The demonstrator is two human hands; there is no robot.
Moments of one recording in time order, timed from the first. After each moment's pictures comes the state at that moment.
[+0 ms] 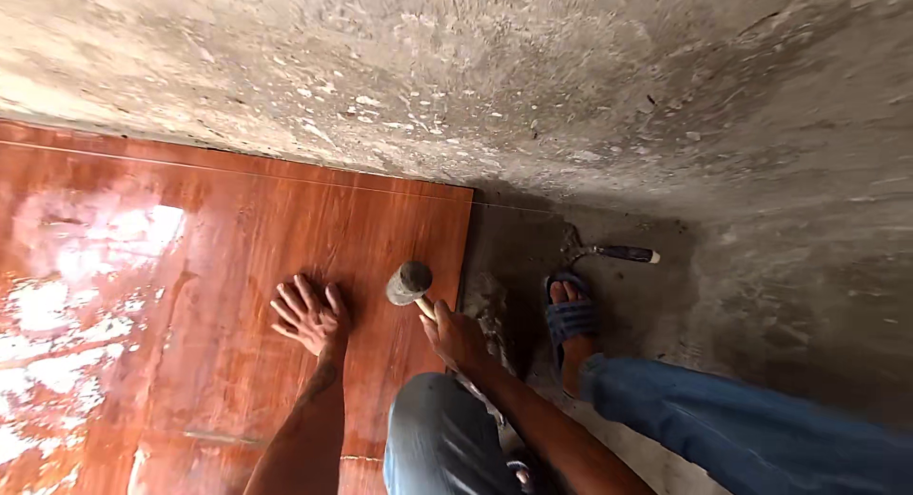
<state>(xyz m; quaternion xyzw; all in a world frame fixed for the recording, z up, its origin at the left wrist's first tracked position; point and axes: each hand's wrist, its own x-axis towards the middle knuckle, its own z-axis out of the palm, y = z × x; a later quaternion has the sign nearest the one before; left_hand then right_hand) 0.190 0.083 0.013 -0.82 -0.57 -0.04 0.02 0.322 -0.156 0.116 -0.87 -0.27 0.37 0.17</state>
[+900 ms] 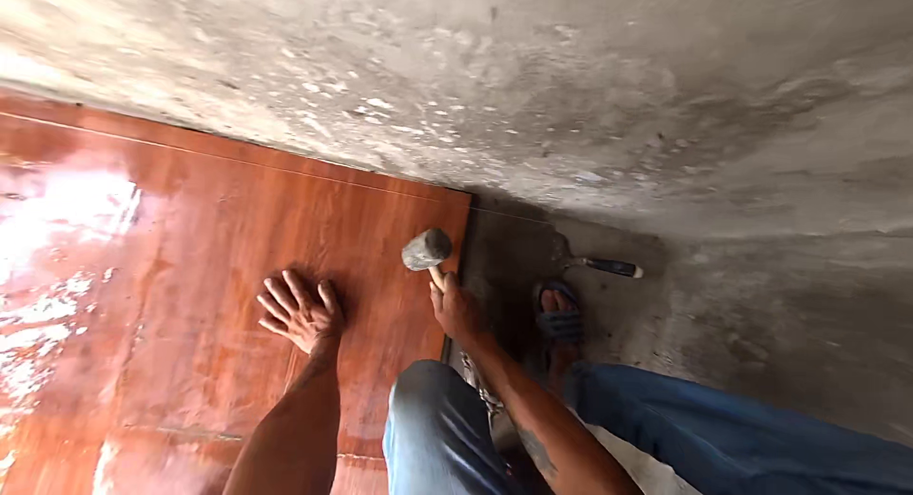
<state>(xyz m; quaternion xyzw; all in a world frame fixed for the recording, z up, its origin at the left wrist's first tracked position) 0.195 0.084 0.019 -0.81 -0.59 -0.02 0.01 0.360 -0.130 0.098 -0.92 -0.20 0.28 0.18</state>
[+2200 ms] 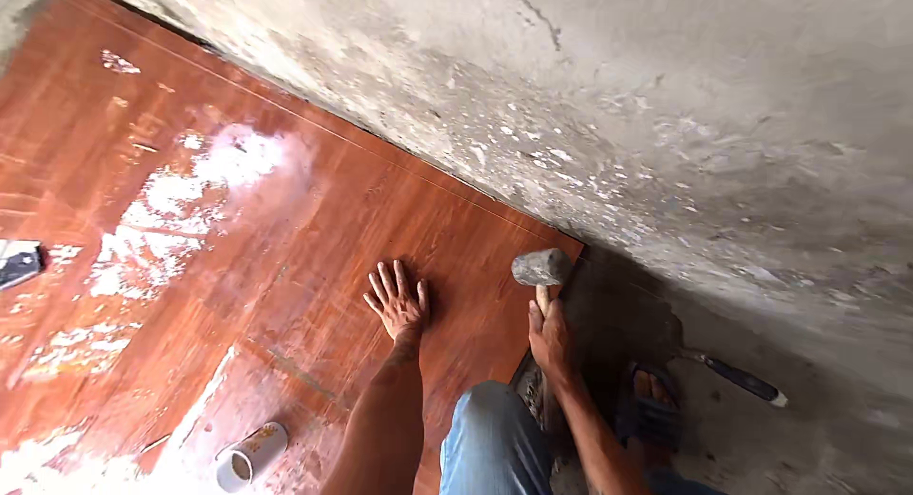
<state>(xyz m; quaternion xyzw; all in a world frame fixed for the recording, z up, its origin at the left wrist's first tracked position) 0.194 0.090 0.015 -0.79 -0.61 -0.01 0.01 0.383 -0.109 0.113 -0.93 -0.19 0.26 0.17</state>
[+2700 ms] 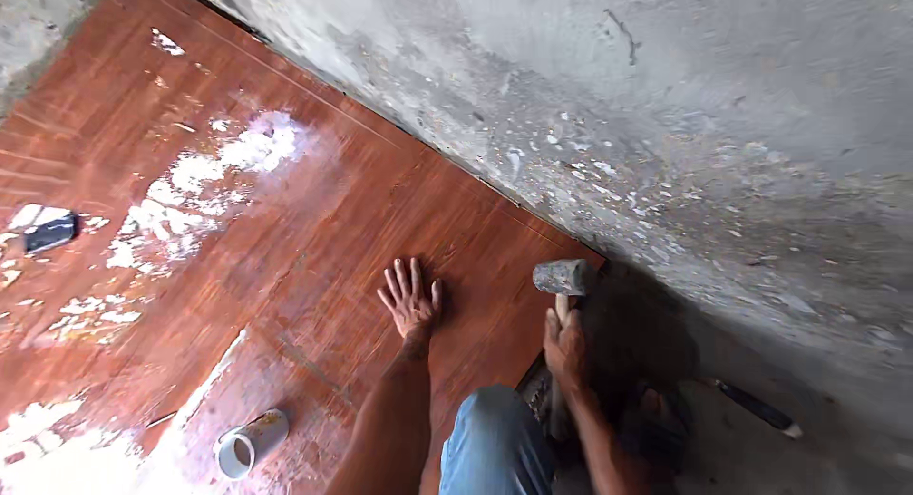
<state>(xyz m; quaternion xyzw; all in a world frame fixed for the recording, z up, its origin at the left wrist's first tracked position) 0.190 0.090 0.021 -0.79 -0.61 -0.02 0.00 0.388 -0.108 0.116 -0.92 -0.19 0.28 0.18</state>
